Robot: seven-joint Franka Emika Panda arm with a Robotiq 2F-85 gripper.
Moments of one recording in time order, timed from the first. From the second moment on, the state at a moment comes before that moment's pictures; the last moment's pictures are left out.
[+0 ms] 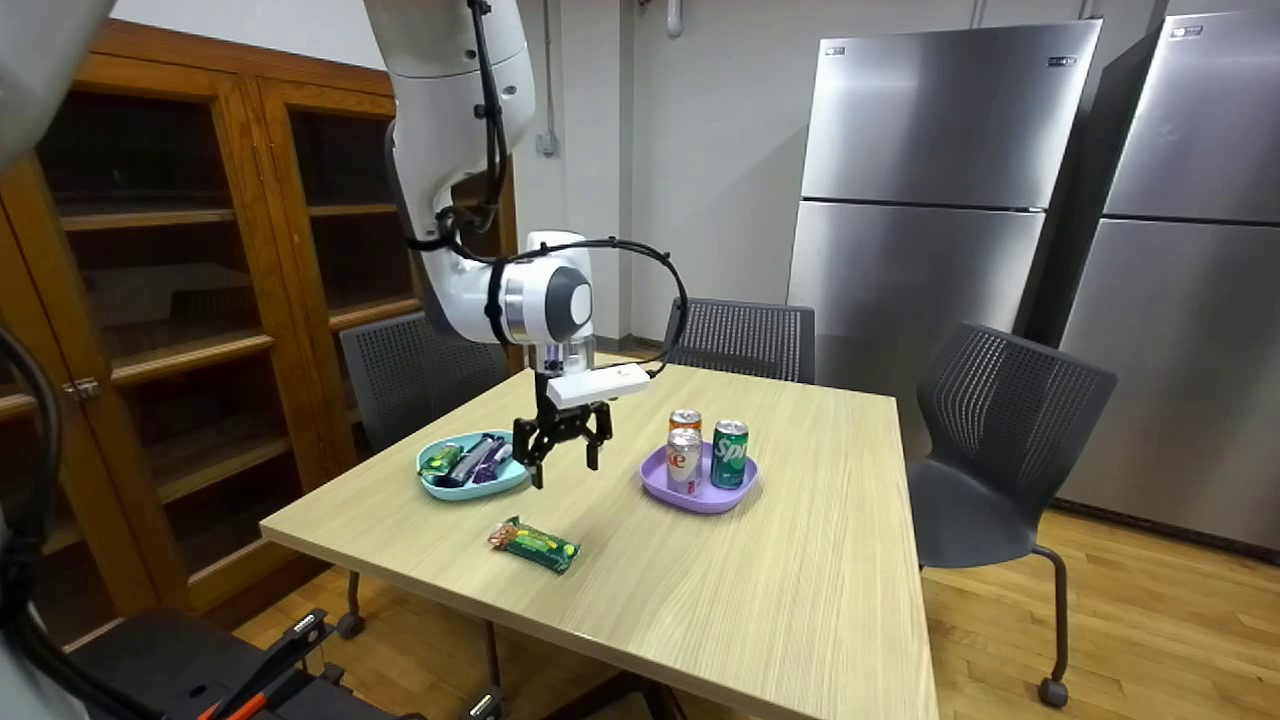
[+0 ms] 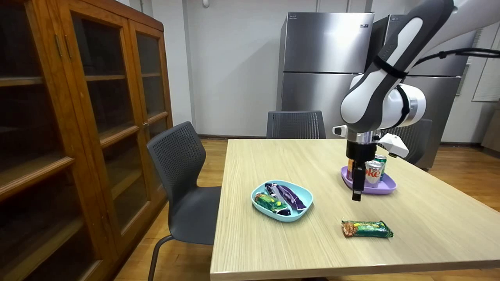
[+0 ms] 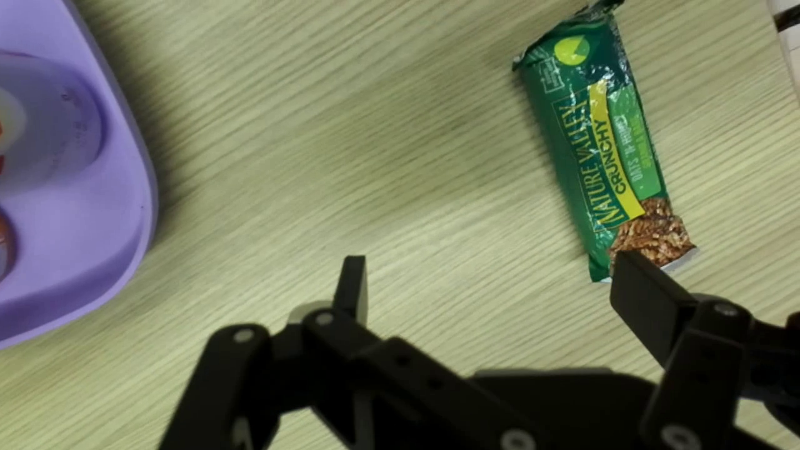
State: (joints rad) arm -0.09 0.60 0.12 -2.08 -0.25 2.59 -0.91
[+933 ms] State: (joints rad) arm -0.08 0.61 0.12 -2.09 -0.27 2.59 -0.93
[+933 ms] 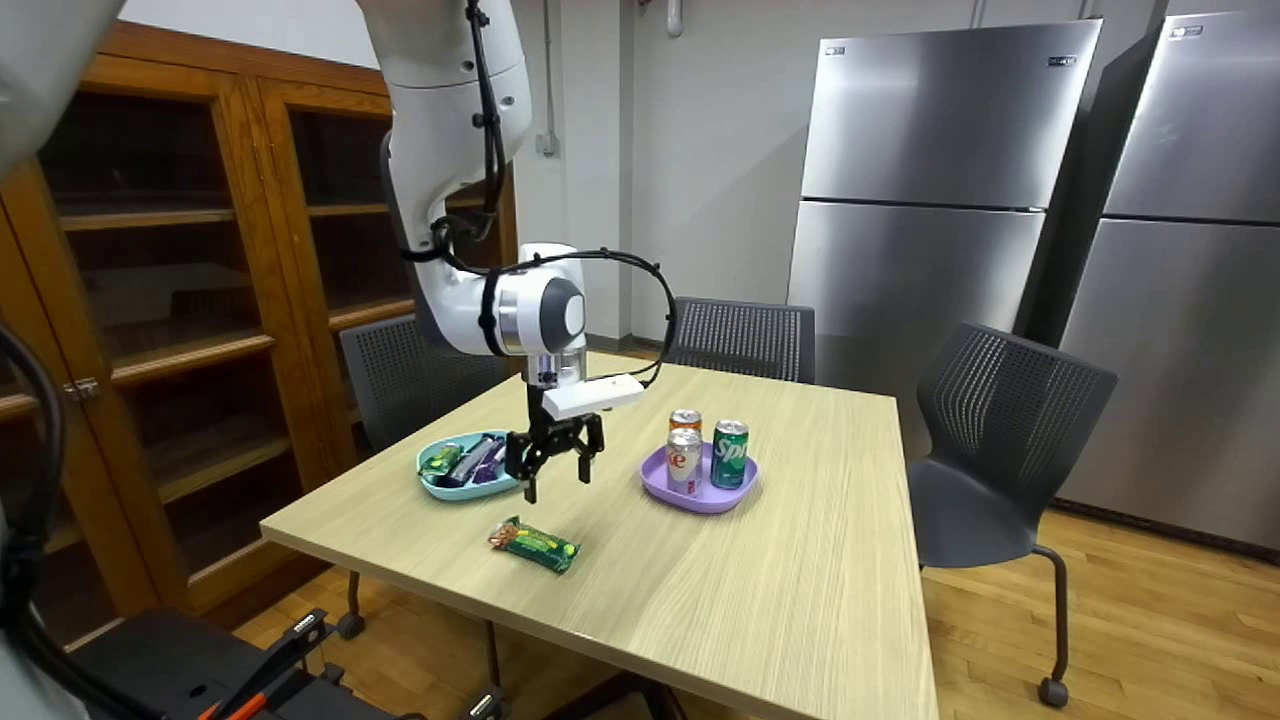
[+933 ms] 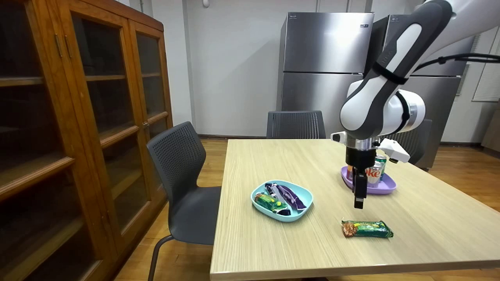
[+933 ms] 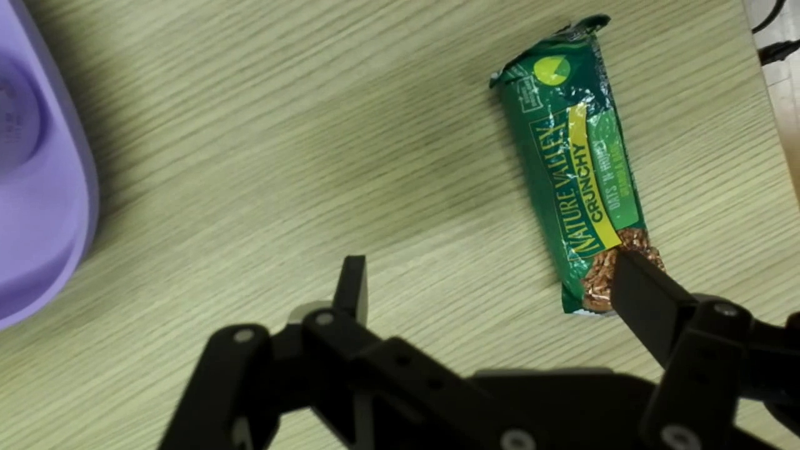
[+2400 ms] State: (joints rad) arm -0.02 0.61 0.07 -2.25 -0.48 2.65 -1.04
